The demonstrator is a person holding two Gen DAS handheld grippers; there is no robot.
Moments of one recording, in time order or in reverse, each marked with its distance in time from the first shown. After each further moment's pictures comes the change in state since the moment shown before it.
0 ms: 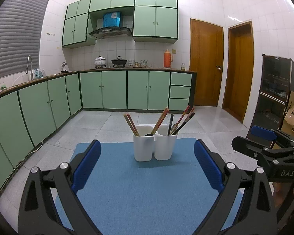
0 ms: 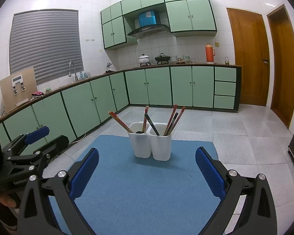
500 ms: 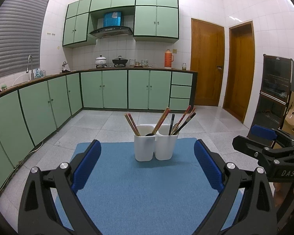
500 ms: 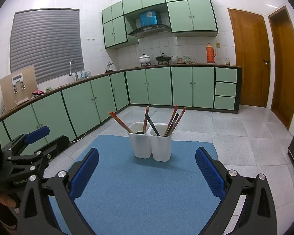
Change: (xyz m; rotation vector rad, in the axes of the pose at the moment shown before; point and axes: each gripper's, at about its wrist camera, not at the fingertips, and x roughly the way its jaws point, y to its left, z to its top) left arm -0.001 0.002 0.002 -0.004 0.002 0.005; right arm 0.000 0.002 0.001 -0.007 0.000 0.001
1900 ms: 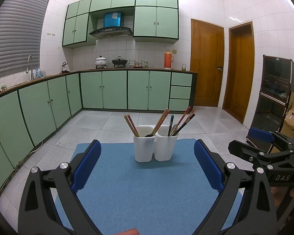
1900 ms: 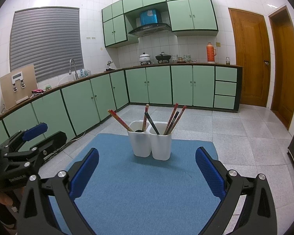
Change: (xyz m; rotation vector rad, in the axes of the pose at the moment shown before) left arm 0.000 0.001 -0.001 0.000 -0.001 -0.001; right arm 0.001 0.001 -0.004 -0.003 0.005 -0.001
